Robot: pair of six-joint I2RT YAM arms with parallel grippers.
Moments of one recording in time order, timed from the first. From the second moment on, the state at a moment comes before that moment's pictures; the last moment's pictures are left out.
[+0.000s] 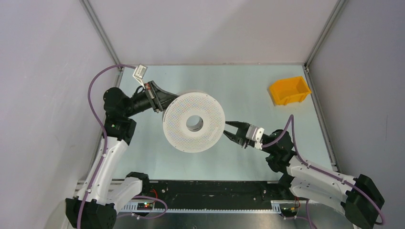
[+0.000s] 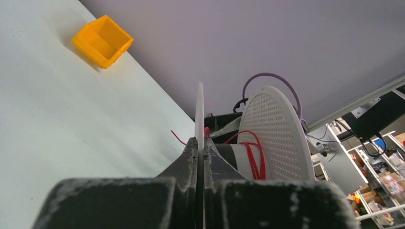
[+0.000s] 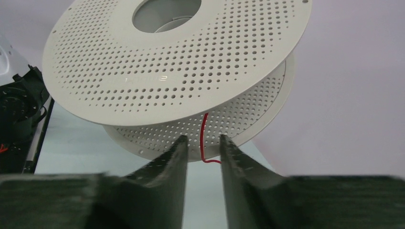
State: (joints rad) left arm -0.16 0.93 0.93 0.20 1.00 -0.97; right arm 0.84 0.85 0.40 0.88 -0.43 -0.30
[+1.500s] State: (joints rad) left arm -0.16 0.85 0.73 0.57 0.68 -1.29; right arm 0.75 1.20 0.57 1.42 -0.38 1.02
